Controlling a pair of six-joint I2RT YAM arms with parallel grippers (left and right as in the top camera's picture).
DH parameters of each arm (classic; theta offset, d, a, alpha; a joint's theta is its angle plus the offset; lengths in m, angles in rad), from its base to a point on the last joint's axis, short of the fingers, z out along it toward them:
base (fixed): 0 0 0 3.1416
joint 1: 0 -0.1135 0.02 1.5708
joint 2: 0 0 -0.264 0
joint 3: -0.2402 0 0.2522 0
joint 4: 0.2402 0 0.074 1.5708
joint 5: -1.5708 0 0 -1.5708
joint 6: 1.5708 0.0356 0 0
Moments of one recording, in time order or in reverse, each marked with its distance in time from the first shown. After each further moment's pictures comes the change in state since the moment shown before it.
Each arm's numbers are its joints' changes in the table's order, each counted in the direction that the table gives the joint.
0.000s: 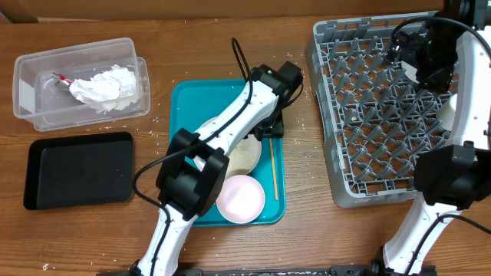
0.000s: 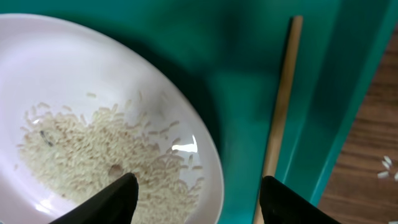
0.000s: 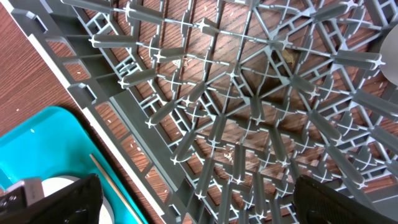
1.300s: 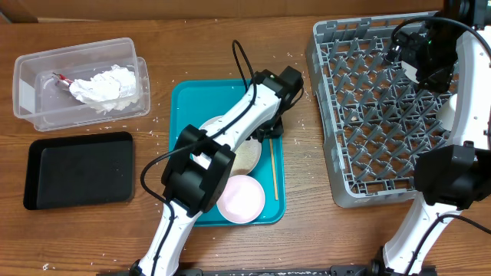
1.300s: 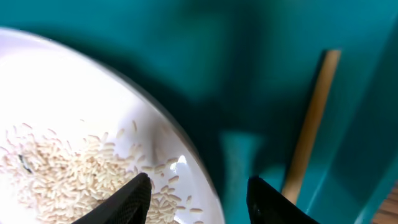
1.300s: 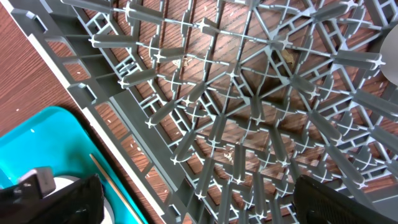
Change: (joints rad) left arm 0.008 0.041 0.027 -0.053 0.056 -0.056; right arm 0.000 0.000 0.000 0.000 0.000 -0.001
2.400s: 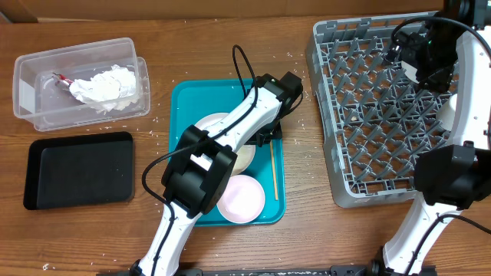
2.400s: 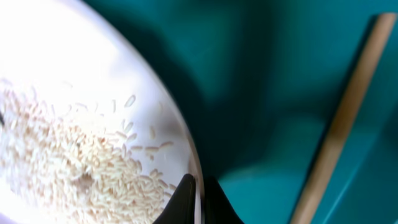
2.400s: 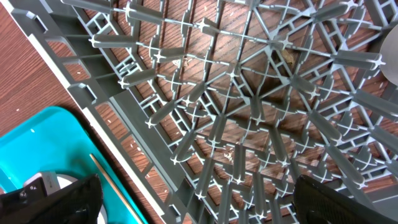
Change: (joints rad) left arm 0.006 -0.004 0.032 0.018 0.009 -0.027; right arm 0.000 0.000 0.000 0.000 0.000 0.000
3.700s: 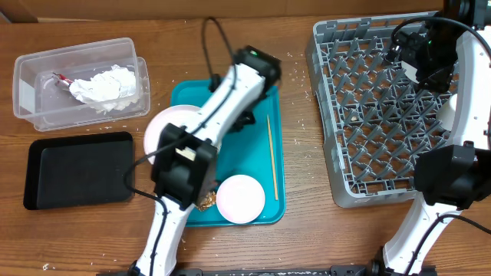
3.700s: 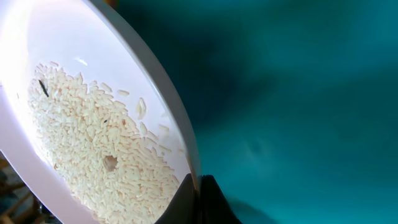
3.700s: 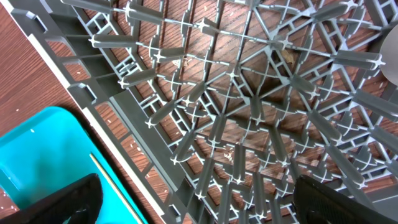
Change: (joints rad) left arm -0.133 0.000 -0.225 0.447 0.154 -0.150; right arm 0.000 0.000 0.000 -0.001 0.000 0.000
